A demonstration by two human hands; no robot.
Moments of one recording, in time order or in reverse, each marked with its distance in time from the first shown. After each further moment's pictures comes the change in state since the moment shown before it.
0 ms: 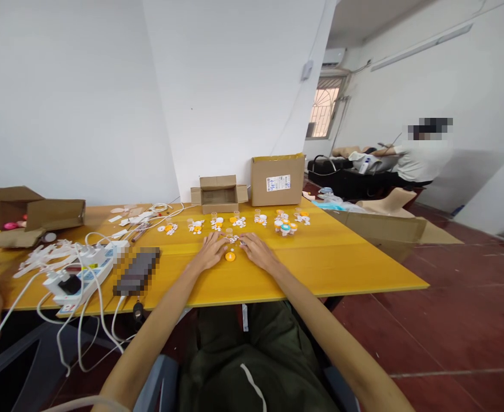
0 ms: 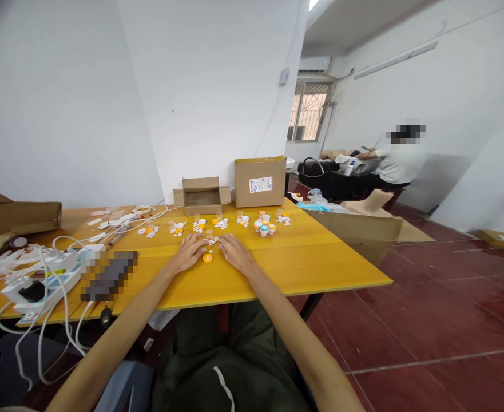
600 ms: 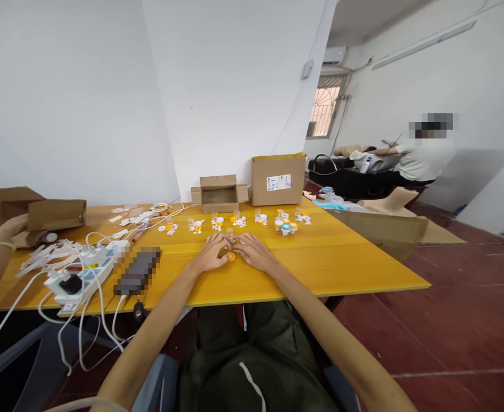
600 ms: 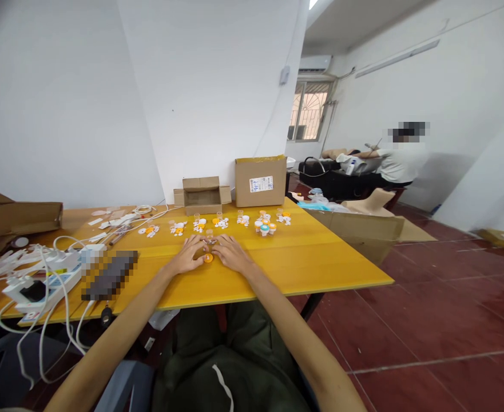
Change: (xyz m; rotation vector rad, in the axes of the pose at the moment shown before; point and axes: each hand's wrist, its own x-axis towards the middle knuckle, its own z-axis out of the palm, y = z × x) left_hand -0.006 0.012 -0.012 -0.053 -0.018 0.161; right_hand 0.002 -0.019 -0.014 -0.048 -0.074 -0.186
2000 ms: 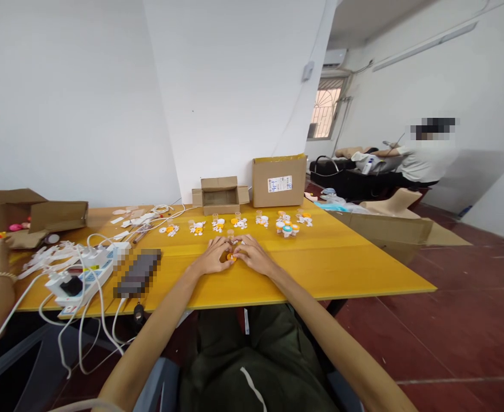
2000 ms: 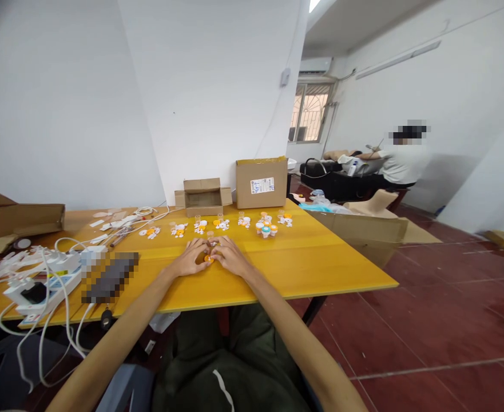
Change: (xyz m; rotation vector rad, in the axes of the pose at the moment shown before) left_hand 0.002 0.003 0.001 -0.019 -0.082 -0.041; right_hand 0.002 -0.002 0.005 0.326 0.130 -0.001
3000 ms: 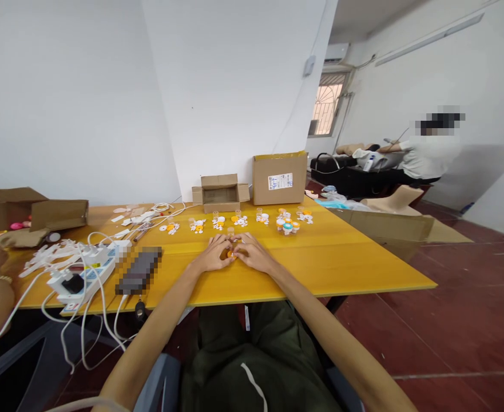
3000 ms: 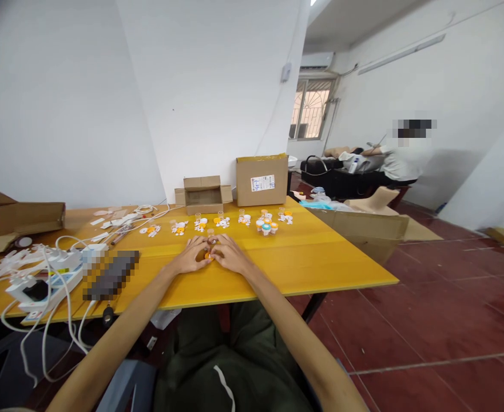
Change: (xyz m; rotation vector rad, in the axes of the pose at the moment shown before) left_hand 0.000 0.004 -0.004 -0.026 -0.004 -0.003; right_hand 0.000 -0.002 0.000 -0.021 -0.037 0.004
